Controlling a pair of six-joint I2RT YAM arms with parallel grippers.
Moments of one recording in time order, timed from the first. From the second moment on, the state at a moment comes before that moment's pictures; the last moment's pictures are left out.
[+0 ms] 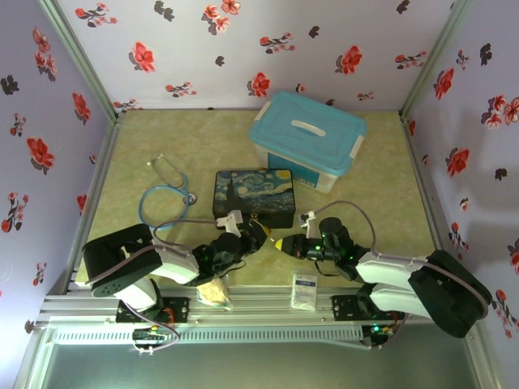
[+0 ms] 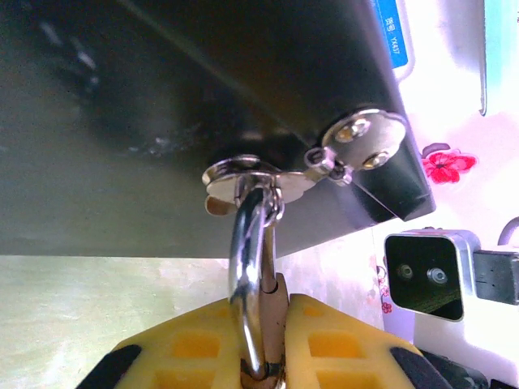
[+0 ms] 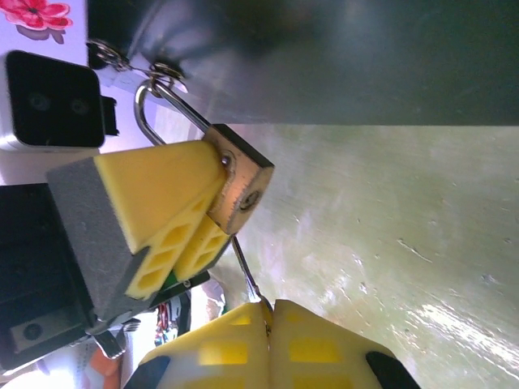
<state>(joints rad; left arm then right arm) -1.16 1.57 0.33 0.91 -0.29 -1.28 0.72 1.16 0.14 0.53 -0.53 0.98</state>
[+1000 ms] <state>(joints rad) -1.16 1.57 0.32 0.93 -0.29 -1.33 0.70 1.22 0.19 0.57 -0.50 0.97</state>
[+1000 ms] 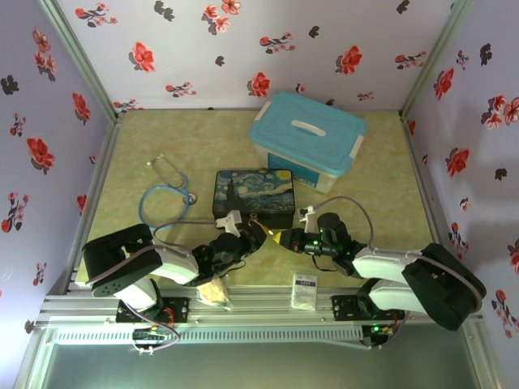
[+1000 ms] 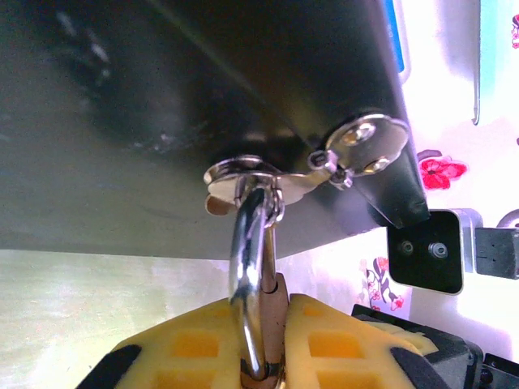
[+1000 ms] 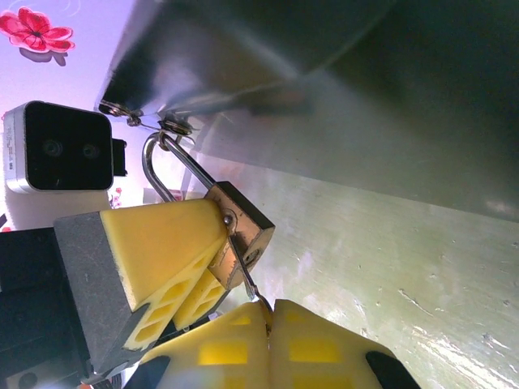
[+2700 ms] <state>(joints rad) -1.16 1.55 0.33 0.92 -0.31 -1.33 0.70 1.20 0.16 0.55 -0.53 0.93</state>
